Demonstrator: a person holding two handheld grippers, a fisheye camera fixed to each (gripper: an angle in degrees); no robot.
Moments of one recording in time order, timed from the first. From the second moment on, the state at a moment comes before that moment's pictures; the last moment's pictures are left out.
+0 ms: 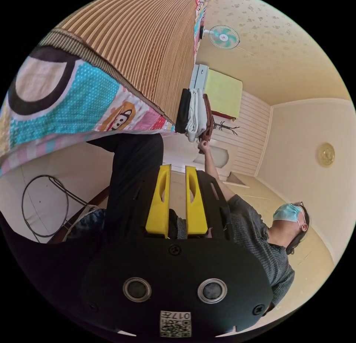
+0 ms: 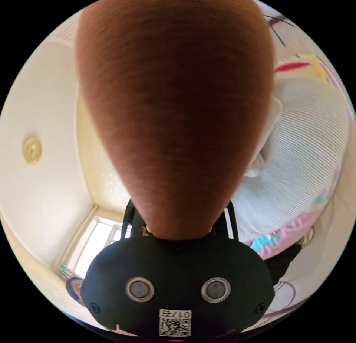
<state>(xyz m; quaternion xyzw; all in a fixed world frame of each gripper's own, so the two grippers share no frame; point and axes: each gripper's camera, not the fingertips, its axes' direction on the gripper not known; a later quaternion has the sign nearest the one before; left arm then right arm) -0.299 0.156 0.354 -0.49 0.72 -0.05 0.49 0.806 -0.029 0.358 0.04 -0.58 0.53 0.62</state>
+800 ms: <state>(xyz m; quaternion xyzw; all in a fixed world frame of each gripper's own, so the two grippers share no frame) -0.435 0.088 0.291 -0.18 0.53 -0.08 0.83 0.651 0.105 0.255 -0.05 -0.48 0.44 0.76</state>
